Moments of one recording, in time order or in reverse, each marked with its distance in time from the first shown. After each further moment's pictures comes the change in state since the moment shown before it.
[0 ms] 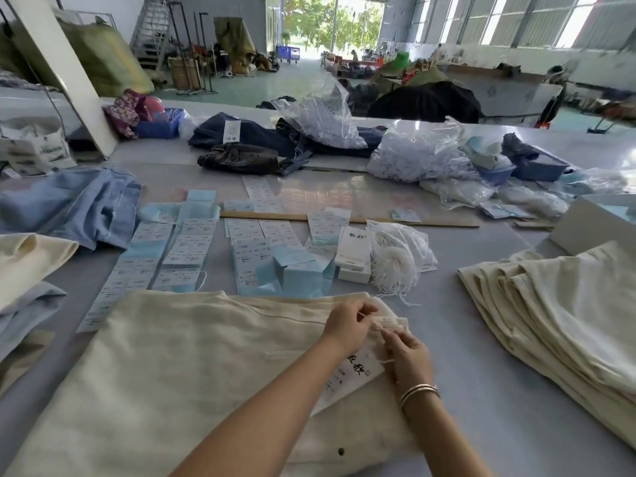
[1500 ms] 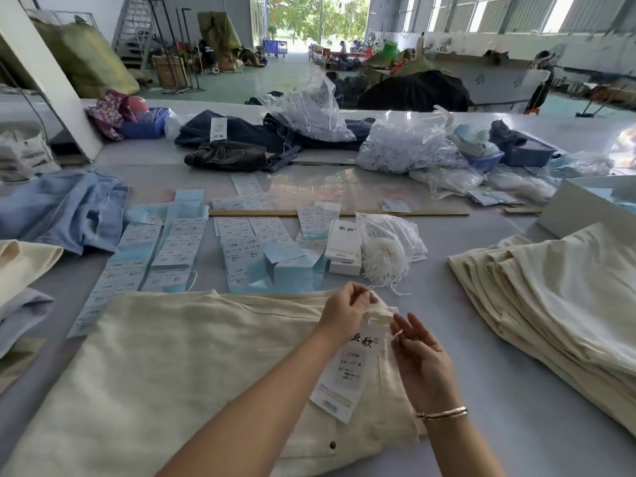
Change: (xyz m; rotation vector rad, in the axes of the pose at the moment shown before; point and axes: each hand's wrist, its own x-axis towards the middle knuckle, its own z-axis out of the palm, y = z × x) left_hand 0.002 0.004 0.009 -0.336 0.012 -0.070; right_hand -0.023 -0.014 -0.034 0.732 -0.128 0.150
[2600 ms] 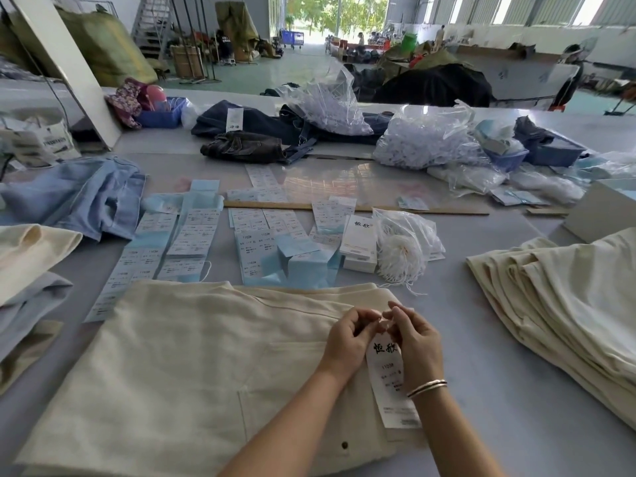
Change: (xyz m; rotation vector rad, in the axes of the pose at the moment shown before) left_hand -0.041 -0.029 0.002 -0.276 0.077 0.039; right_hand 0.028 0.025 0.017 -0.582 -0.042 -0.249
